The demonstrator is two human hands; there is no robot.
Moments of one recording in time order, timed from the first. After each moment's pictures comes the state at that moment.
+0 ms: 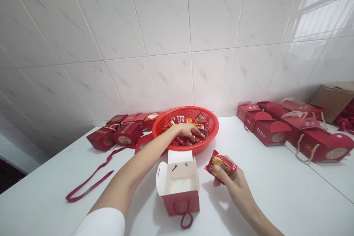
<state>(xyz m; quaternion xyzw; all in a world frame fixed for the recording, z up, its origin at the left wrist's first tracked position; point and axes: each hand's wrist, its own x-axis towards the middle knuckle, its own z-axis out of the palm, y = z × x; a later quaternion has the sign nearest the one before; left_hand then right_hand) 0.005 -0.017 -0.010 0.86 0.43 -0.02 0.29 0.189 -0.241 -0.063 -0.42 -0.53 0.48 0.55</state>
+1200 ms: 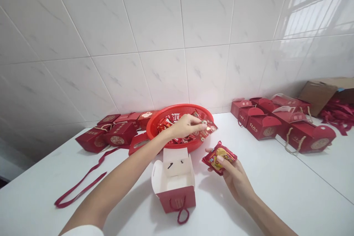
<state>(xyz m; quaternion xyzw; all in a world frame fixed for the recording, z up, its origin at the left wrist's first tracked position) 0.024 -0.108 0.038 0.86 0.29 0.24 0.34 0.197 -0.235 -0.064 -0.34 -0.39 0.60 0.61</state>
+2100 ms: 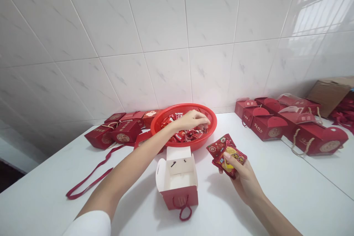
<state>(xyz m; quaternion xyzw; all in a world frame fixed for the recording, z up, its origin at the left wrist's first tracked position) 0.035 -0.095 0.045 0.83 0.34 0.18 0.41 0.204 -0.237 -0.055 -0.37 -0.34 0.60 0.63</state>
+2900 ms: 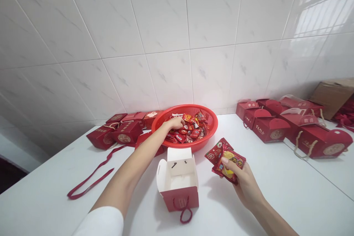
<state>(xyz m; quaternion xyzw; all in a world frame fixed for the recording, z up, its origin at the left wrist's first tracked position) -0.030 -0.005 -0.010 0.80 0.57 -0.04 0.15 0.203 -0.237 -0.064 -0.37 -0.34 0.61 0.61</state>
